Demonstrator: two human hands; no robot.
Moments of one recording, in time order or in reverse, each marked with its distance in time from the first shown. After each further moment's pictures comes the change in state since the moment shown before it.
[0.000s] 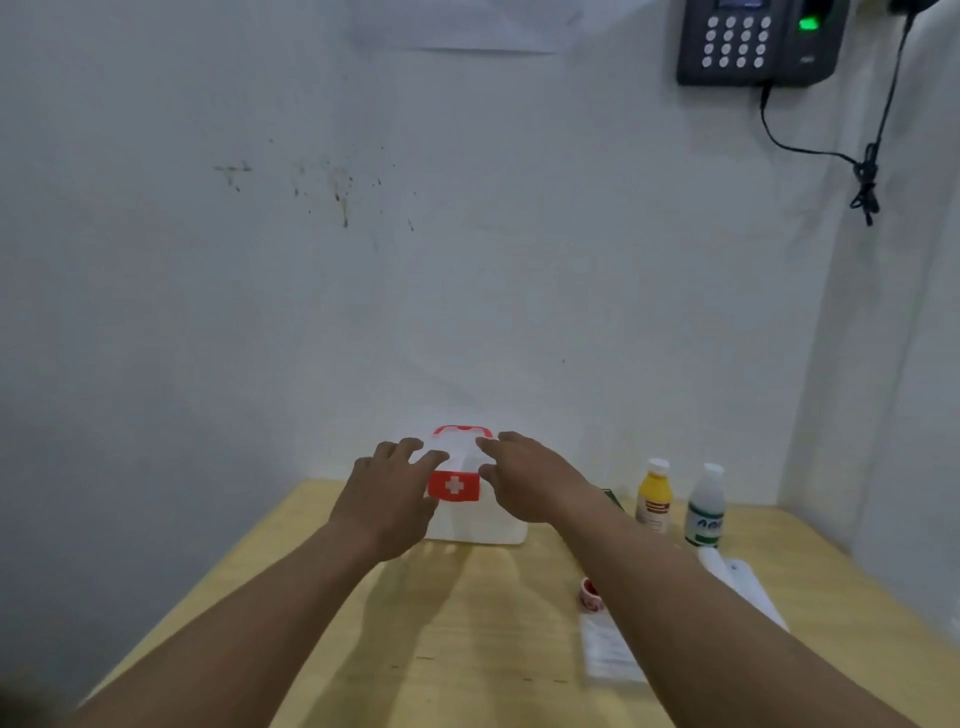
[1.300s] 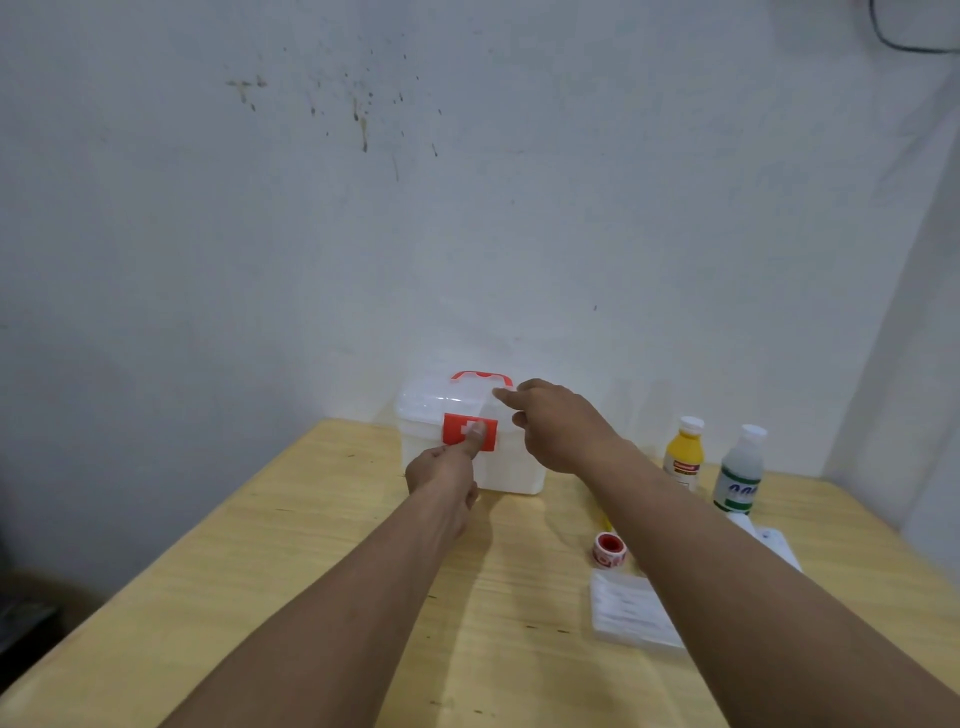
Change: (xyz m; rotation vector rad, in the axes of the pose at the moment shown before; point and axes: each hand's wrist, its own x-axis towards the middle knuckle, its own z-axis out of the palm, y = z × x) left_hand 0.011 0.076 0.033 -1.637 0.155 -1.232; right_hand 0.019 0.029 0.017 -0.064 0.122 -0.138
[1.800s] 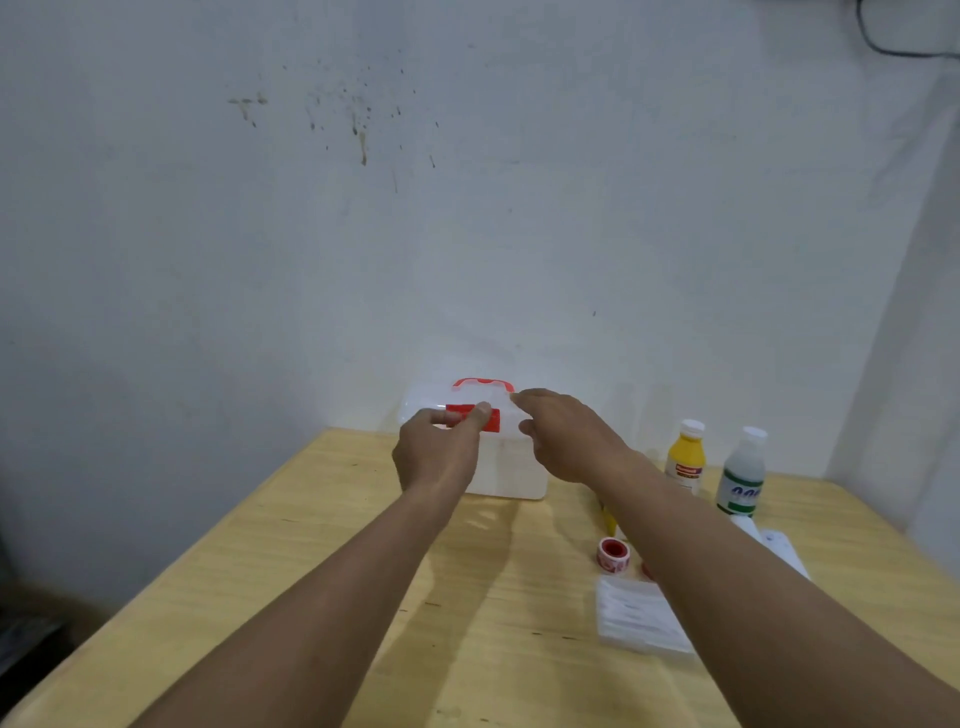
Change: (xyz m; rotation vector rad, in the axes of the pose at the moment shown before) left_hand -0.005 0.023 -0.010 0.384 0.043 0.481; right_hand -0.008 0.006 0.000 0.103 0.014 0.053
